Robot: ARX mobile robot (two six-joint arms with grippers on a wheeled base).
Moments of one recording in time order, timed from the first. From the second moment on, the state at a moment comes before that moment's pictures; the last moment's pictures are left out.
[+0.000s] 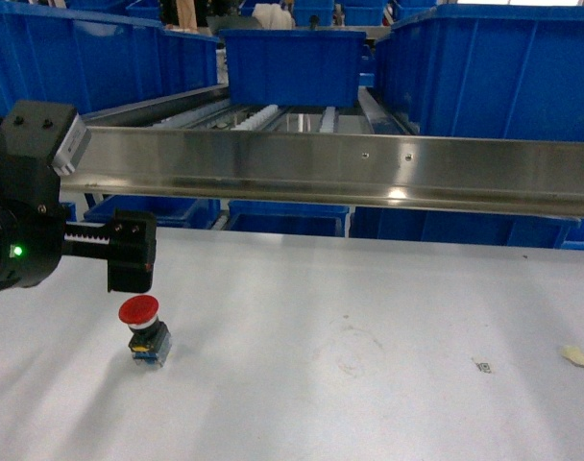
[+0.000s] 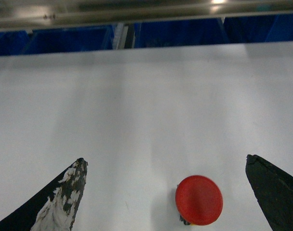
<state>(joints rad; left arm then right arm) -0.15 1.79 0.71 0.51 -0.15 -0.01 -0.22 1.02 0.19 0.68 -0.14 0.07</state>
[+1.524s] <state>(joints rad) -0.20 2.16 0.82 0.60 -0.12 -0.17 -0.22 1.02 0.19 0.68 -0.14 0.07</state>
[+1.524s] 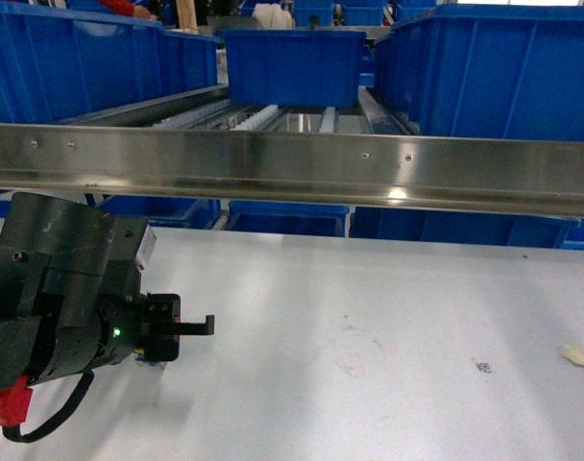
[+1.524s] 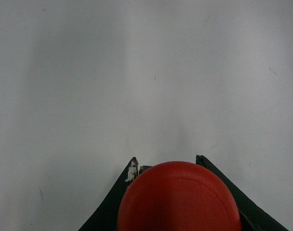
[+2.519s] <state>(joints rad) -0.15 1.20 0.43 0.54 -0.05 -0.07 -0.22 1.02 0.19 0.68 -0.14 0.07</state>
